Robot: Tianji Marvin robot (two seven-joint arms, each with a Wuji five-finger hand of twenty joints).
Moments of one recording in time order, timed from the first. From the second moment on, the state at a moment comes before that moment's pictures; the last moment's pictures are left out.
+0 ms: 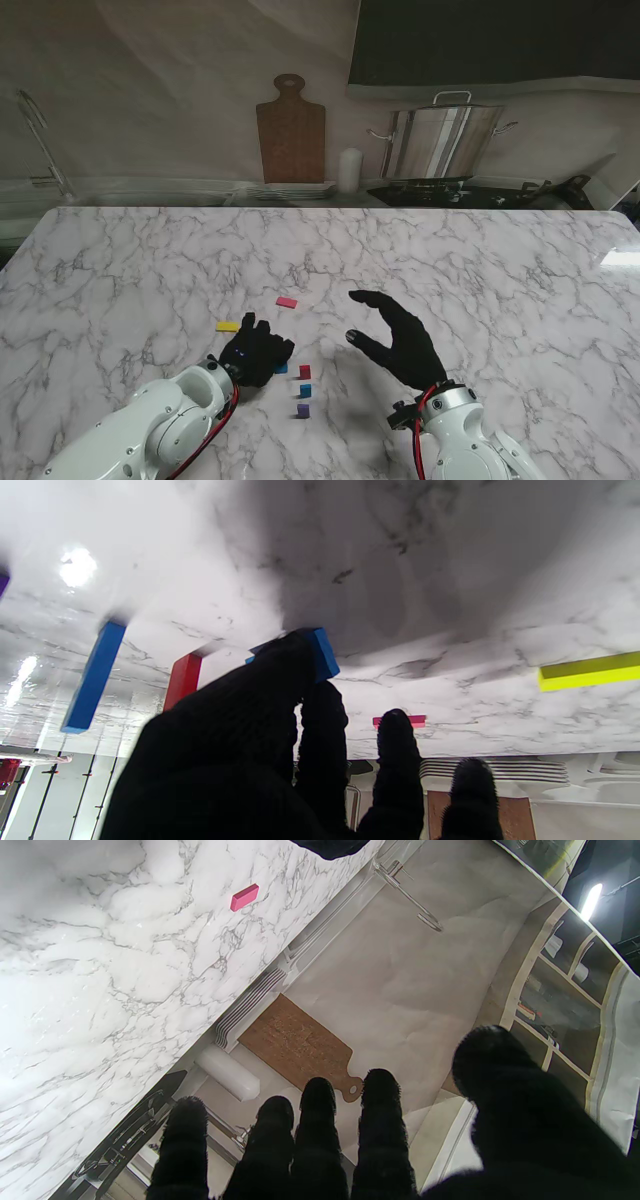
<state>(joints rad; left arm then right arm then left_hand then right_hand) 1.52 -1.02 -0.94 -1.56 1.10 -0.05 -0.07 -1.90 -1.16 1.21 -1.88 -0.43 -0.05 -0.24 1.03 -0.56 0.67 -0.12 0.41 0.09 1.21 1.23 0.63 0.06 0.96 1.20 0.16 0.27 0.80 0.93 -0.09 0.32 0.42 0.63 0.42 -0.32 0.61 -0.06 0.31 -0.13 0.34 0.36 0.36 -0.02 0.28 0.23 0.29 -0.09 0.06 0.16 -0.02 0.20 0.56 0.43</state>
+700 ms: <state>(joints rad) 1.54 -1.02 -0.97 -1.60 1.09 -0.03 -0.08 -1.90 -1.16 1.21 -1.88 -0.43 -0.05 -0.24 0.90 -0.44 0.63 -0.08 0.34 0.15 0.86 0.99 0.49 0.07 0.75 0.96 0.14 0.27 0.69 0.84 -0.10 0.32 0.33 0.66 0.42 -0.32 0.61 -0.06 0.31 -0.13 0.34 0.36 0.36 -0.02 0.28 0.23 0.29 -0.09 0.06 0.16 -0.02 0.20 0.56 0.43</state>
